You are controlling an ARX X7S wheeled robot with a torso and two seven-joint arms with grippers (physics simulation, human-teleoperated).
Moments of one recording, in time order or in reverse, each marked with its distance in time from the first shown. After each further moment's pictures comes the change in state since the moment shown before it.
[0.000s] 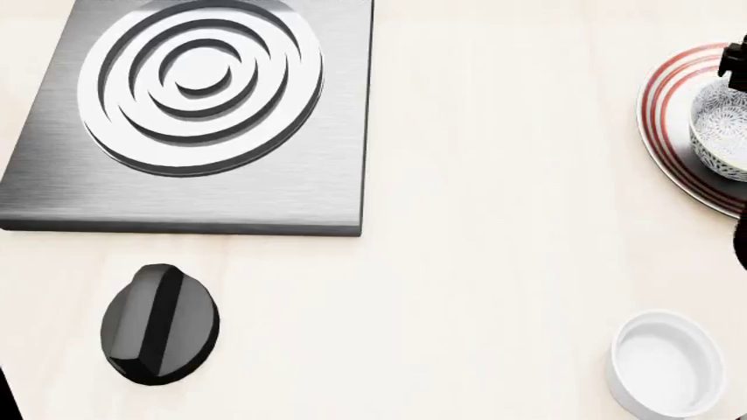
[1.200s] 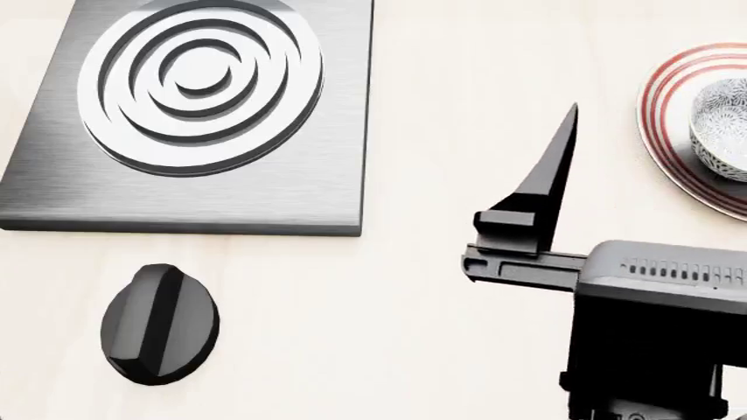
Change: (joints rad) left arm -0.032 -0.009 0.024 0.029 0.017 -0.006 -0.048; right arm -0.310 0.413 0.886 -0.950 -1.466 0.675 0.766
